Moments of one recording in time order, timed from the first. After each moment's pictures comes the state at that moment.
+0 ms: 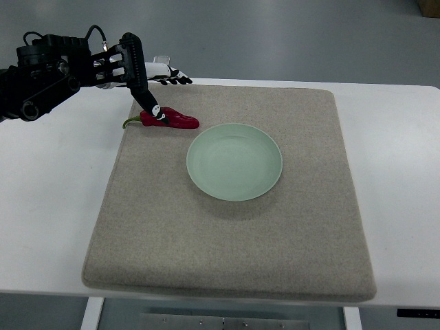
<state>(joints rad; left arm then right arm) -1.29 0.40 -0.04 -0.64 1.17 -0.39 -0.30 -0.01 0.00 0.01 0.10 -0.13 0.24 0.12</state>
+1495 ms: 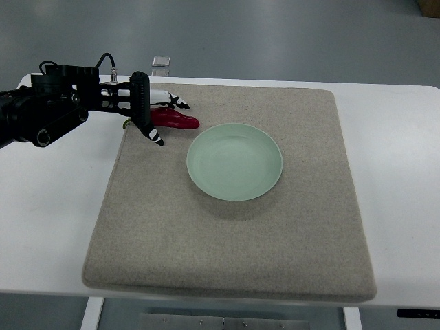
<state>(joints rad) -1.23 0.36 0.03 -0.61 1.24 -0.29 -0.32 -0.01 0.00 0.01 0.10 -0.13 0.24 0.12</state>
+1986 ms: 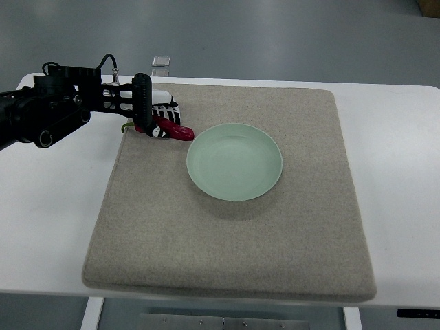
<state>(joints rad) -1.23 0.35 0.04 -0.61 1.24 -0.28 -0.31 -0.01 0.00 0.01 0.10 -0.13 0.24 0.12</state>
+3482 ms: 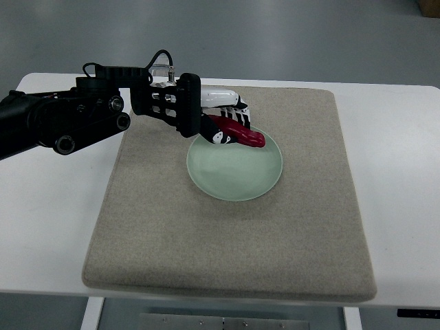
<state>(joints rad) -1.26 0.35 -0.06 -0.97 1.22 -0.20 -0.31 -0.01 0.00 0.01 0.10 -0.13 0.24 0.12</state>
